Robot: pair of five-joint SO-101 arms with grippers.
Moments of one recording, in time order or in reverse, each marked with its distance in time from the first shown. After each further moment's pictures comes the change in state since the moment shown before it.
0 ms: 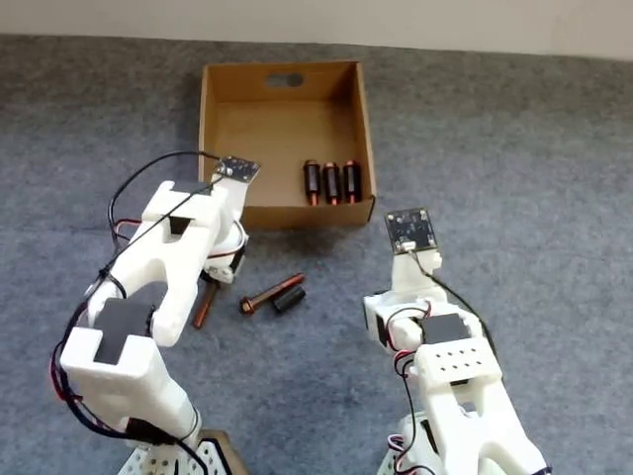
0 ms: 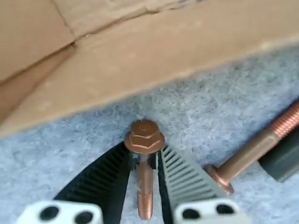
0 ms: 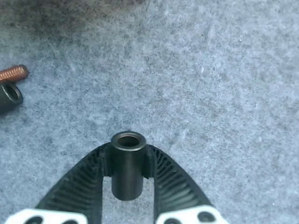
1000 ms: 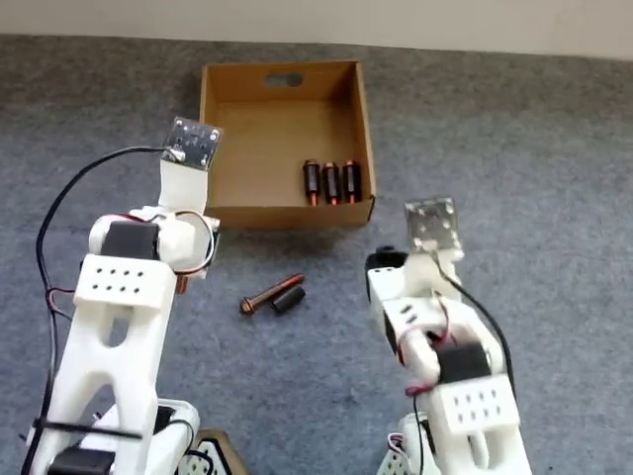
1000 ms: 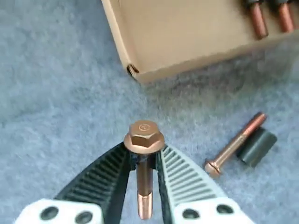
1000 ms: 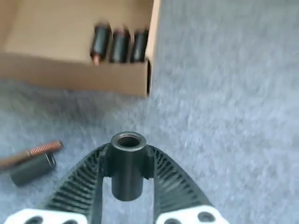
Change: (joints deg) left arm 0.0 -44.8 14.5 -1.9 0.2; right arm -0.3 -24.3 -1.2 0.1 -0.4
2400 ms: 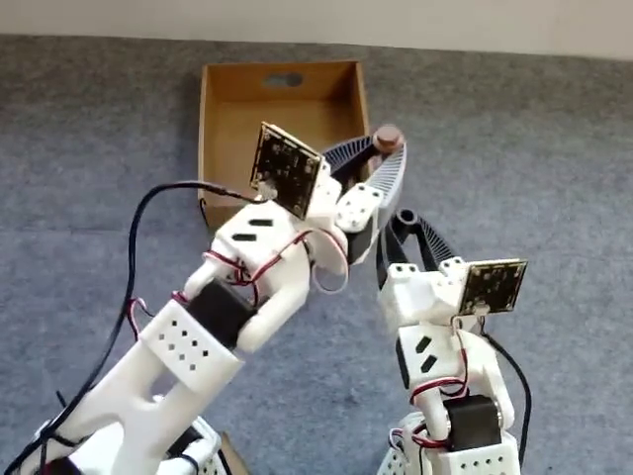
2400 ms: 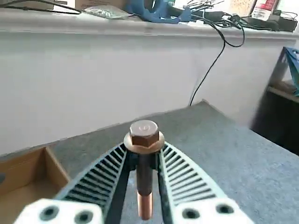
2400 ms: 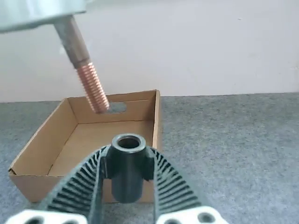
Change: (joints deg) left arm 37.2 -8.2 0.1 -52.0 17.7; right arm 1.4 -28.5 10.0 -10.3 -8.5
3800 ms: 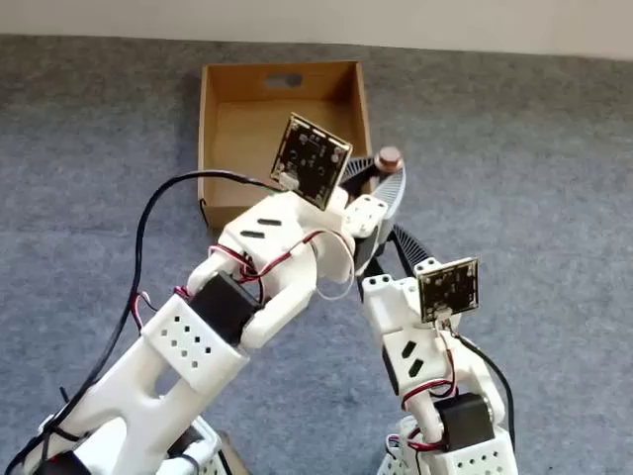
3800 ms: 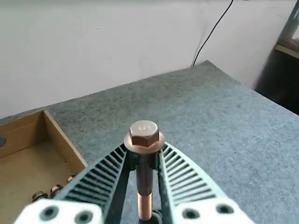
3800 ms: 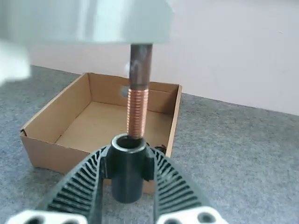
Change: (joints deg) left arm 1.0 2.4 -4.6 13.9 0.1; right arm -6.1 0.0 2.0 0.0 10.6
